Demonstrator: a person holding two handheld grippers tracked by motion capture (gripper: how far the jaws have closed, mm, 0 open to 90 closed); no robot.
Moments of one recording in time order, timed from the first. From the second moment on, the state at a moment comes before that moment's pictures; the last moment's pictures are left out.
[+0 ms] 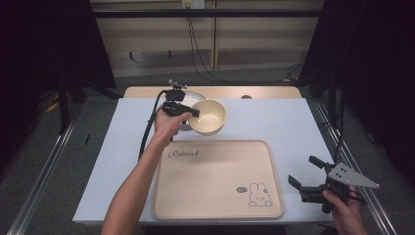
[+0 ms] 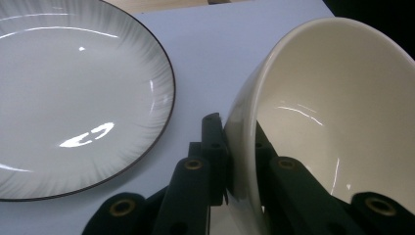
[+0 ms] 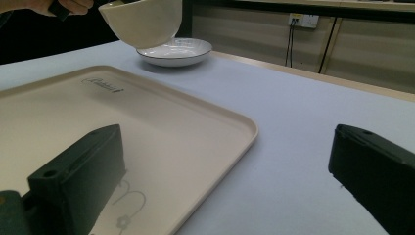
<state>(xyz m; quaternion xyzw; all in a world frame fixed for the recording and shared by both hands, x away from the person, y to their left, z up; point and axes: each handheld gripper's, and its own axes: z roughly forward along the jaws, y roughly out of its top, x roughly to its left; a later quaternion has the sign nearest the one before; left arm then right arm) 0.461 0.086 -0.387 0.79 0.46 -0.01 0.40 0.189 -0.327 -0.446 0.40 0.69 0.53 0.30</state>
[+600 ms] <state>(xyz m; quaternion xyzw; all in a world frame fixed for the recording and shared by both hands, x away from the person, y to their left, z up) 0.448 0.038 -0.396 0.82 0.42 -0.03 0.38 0.189 -0.327 -0.447 0.39 0.69 0.53 0.30</state>
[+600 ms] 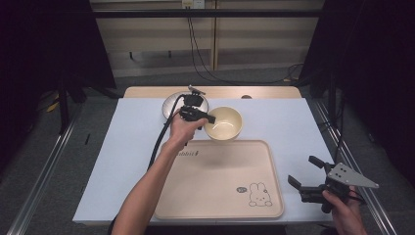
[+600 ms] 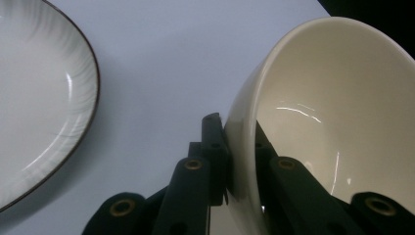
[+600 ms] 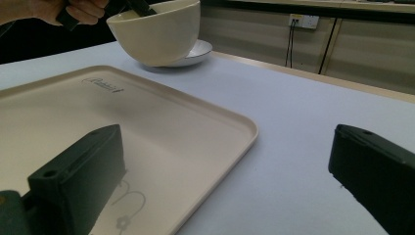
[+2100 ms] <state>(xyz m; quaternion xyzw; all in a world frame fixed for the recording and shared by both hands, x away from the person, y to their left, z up) 0.425 -0.064 -0.450 0.86 0.37 -0.07 0.33 0.189 -0.327 -0.447 0.40 0.69 0.53 0.30</state>
